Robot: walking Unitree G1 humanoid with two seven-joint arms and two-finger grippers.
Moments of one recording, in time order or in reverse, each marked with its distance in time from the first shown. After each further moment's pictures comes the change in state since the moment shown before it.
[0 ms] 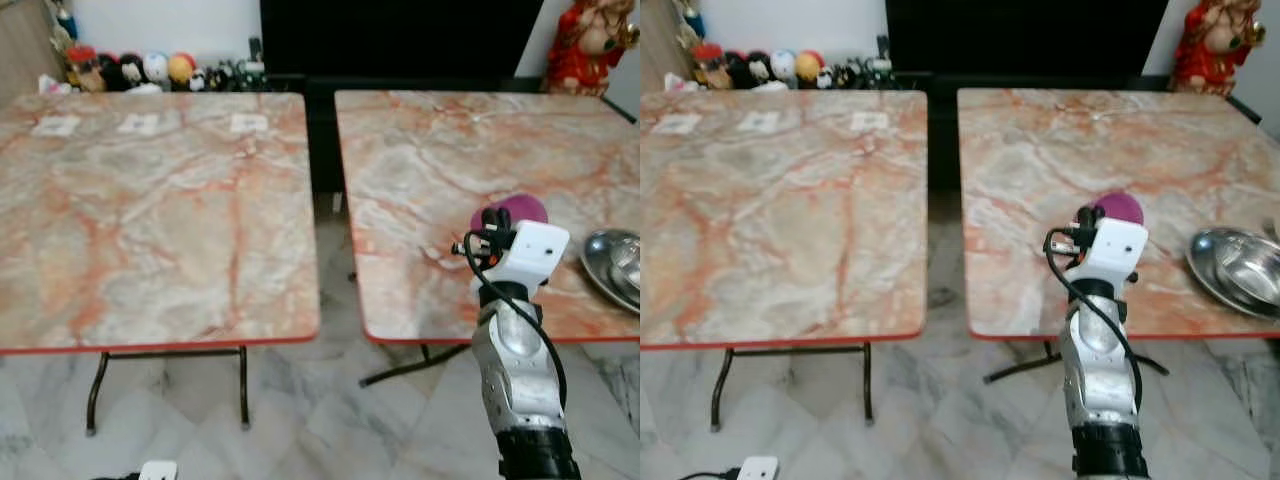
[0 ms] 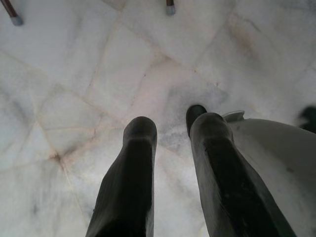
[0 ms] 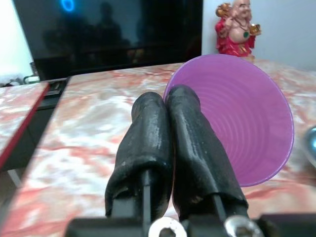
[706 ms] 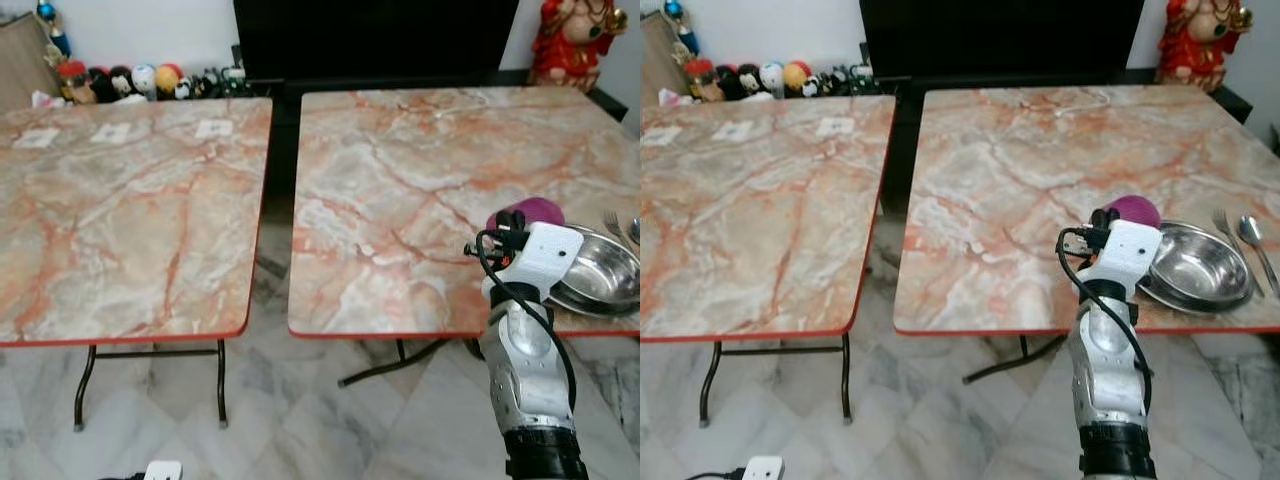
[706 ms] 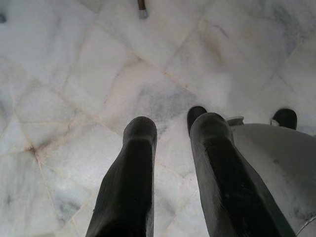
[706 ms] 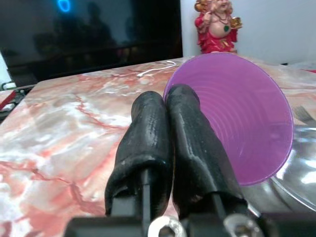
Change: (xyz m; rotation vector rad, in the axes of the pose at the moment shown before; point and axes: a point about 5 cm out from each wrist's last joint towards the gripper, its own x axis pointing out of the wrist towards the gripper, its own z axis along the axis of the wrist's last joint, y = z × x) left arm 0.001 -0.011 0.000 -0.015 -0.004 -0.030; right arm 0.000 -0.012 -0.003 -0.015 0.012 -0.048
